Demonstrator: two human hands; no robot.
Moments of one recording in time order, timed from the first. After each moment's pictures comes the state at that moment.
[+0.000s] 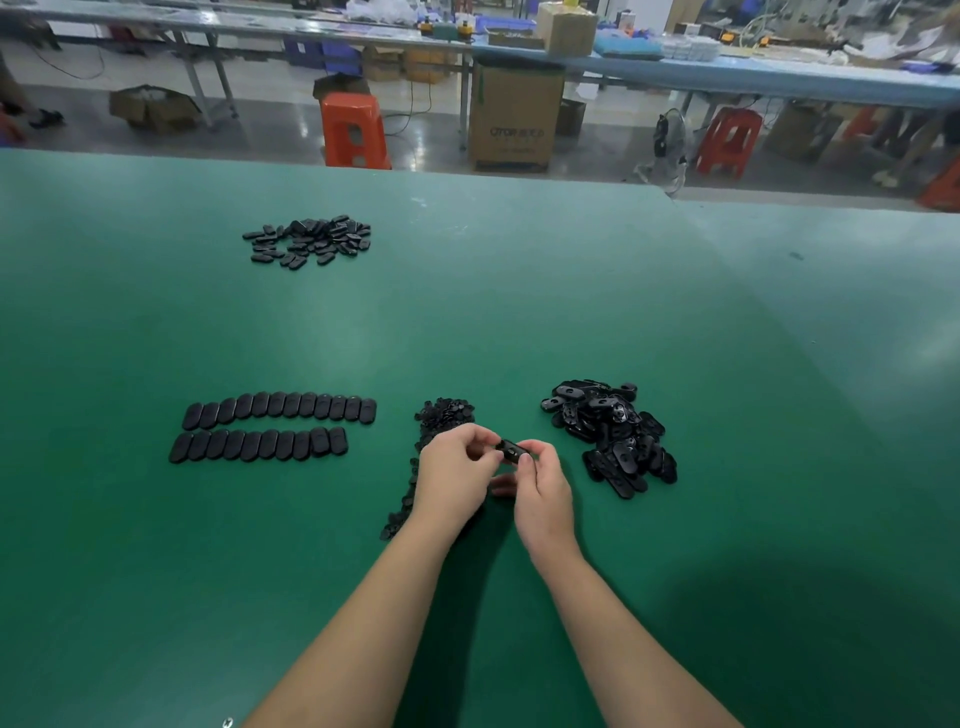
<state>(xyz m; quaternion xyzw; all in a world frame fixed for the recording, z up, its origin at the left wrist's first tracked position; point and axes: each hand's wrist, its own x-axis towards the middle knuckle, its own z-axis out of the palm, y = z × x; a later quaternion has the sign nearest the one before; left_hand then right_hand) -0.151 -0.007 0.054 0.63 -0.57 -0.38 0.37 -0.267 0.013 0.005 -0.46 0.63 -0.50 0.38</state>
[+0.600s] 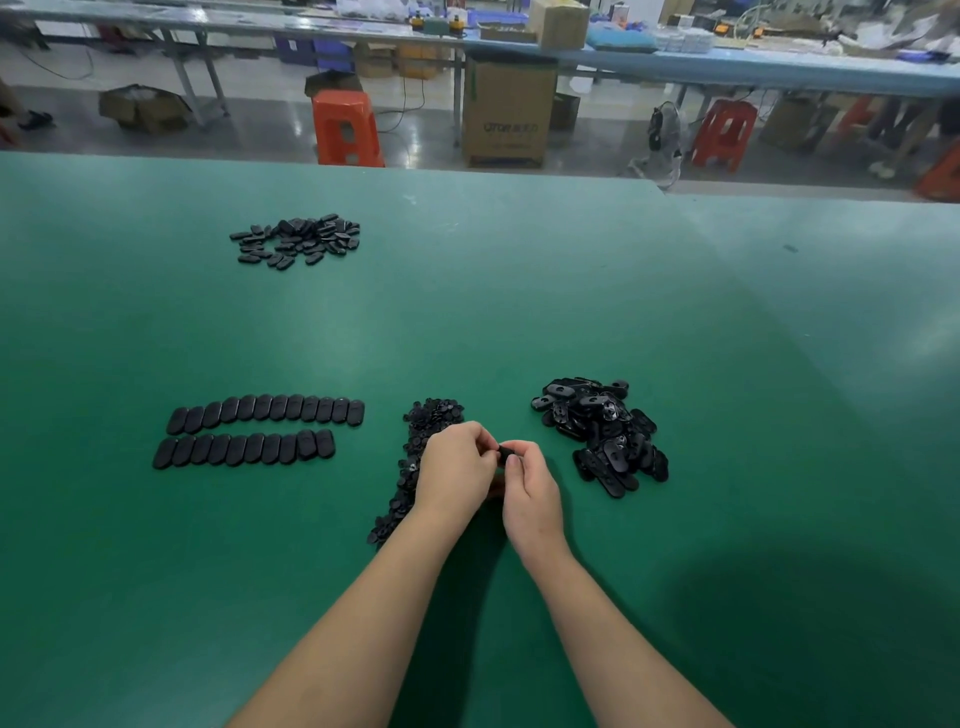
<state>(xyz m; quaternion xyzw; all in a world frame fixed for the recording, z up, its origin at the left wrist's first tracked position) -0.169 -0.020 0.061 0.67 -0.64 -0.26 0.26 -0.271 0.011 0.008 -0.50 0.65 -0.45 0.35</state>
